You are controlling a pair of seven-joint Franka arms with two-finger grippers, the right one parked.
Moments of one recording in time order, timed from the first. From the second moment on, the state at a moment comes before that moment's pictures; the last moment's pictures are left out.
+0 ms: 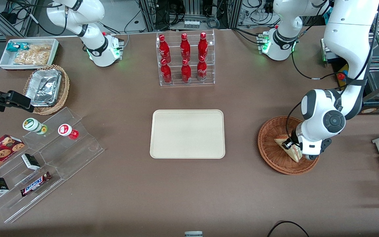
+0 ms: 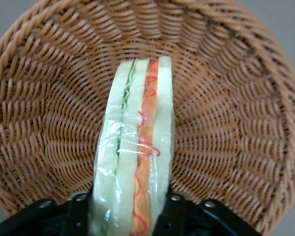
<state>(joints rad) -0.03 0.42 -0.09 -1.98 0.02 2.32 -0.82</state>
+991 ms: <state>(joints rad) -0.57 0.57 -0.10 -1.44 0.02 1.93 -0.92</state>
